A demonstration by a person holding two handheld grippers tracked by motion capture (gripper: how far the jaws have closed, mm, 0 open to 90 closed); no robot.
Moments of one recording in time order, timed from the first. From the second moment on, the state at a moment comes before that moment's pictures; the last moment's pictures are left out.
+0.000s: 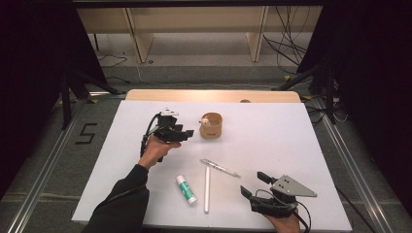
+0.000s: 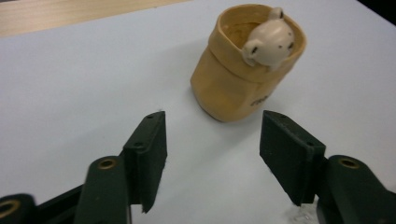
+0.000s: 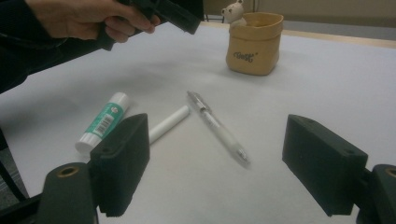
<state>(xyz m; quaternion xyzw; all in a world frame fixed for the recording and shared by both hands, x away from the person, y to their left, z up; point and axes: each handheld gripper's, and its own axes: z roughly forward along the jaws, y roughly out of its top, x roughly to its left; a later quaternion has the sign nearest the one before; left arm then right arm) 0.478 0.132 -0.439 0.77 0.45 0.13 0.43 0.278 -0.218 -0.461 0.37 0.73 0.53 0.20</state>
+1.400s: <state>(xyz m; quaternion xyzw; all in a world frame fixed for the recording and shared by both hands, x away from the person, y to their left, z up) 0.387 0.176 -0.454 0.75 0.41 0.15 0.50 0.286 -0.160 -0.455 0.35 0.77 0.51 0.15</state>
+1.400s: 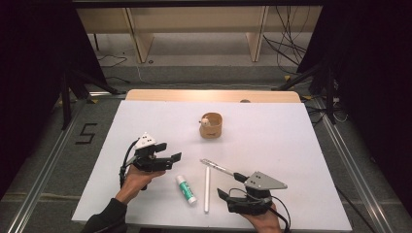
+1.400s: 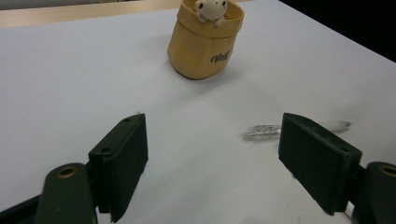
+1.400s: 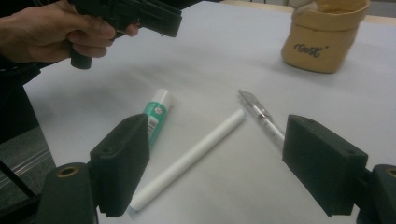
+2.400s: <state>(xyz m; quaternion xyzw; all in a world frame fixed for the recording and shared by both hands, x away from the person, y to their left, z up) 0.351 0.193 -0.461 0.74 0.40 0.17 0.52 0.289 -0.091 -0.469 0.31 0.82 0.46 0.12</state>
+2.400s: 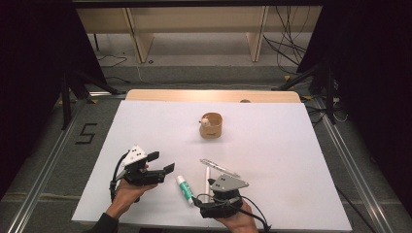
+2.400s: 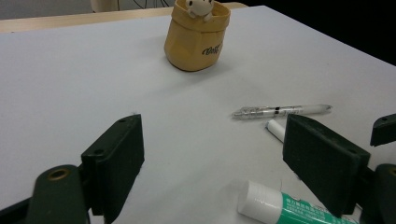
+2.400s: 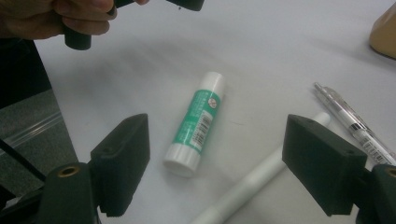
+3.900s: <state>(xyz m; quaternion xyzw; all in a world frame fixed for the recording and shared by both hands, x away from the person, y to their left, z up) 0.339 0.196 -0.467 0.73 0.42 0.17 0.51 0.293 -0.041 -0.491 0.31 0.87 0.37 0.12</state>
